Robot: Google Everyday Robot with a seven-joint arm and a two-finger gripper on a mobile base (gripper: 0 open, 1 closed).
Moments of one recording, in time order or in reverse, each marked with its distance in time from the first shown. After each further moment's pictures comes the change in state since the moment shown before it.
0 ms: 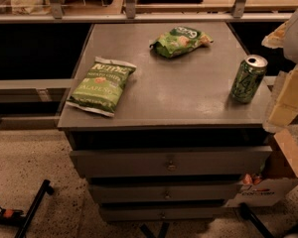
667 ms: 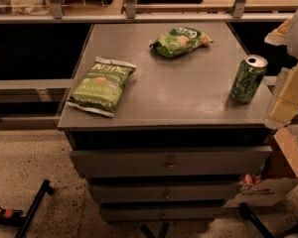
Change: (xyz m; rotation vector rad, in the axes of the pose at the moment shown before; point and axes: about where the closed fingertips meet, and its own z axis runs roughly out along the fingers) arm 0.002 -0.005 -0.003 0.011 -0.015 0.019
